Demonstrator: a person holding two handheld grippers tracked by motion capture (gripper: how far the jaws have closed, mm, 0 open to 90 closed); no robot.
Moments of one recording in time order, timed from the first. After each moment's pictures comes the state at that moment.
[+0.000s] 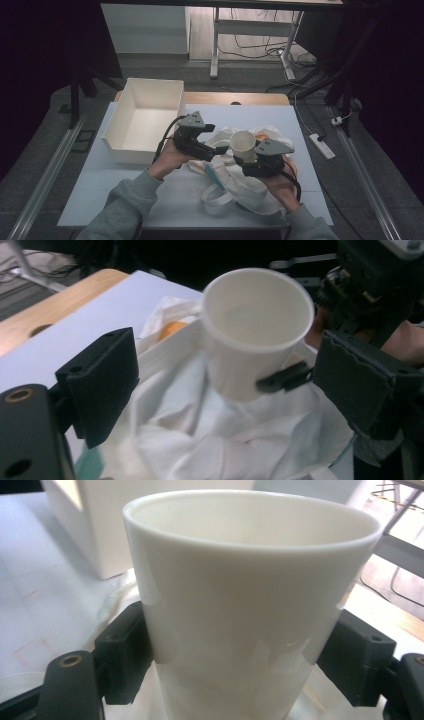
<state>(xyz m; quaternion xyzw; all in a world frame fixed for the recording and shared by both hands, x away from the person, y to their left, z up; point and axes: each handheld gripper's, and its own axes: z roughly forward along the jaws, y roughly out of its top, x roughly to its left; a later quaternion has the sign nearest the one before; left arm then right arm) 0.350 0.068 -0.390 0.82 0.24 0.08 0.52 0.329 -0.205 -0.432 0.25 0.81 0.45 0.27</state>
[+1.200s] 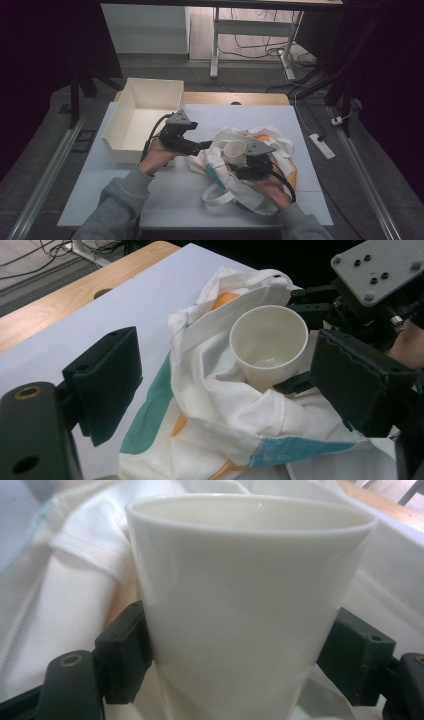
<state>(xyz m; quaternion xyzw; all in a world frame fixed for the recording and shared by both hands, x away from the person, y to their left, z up) 0.360 0.097 -0.407 0.82 0.29 0.11 0.48 0.358 -0.194 -0.496 0.28 0.85 0.39 0.21</state>
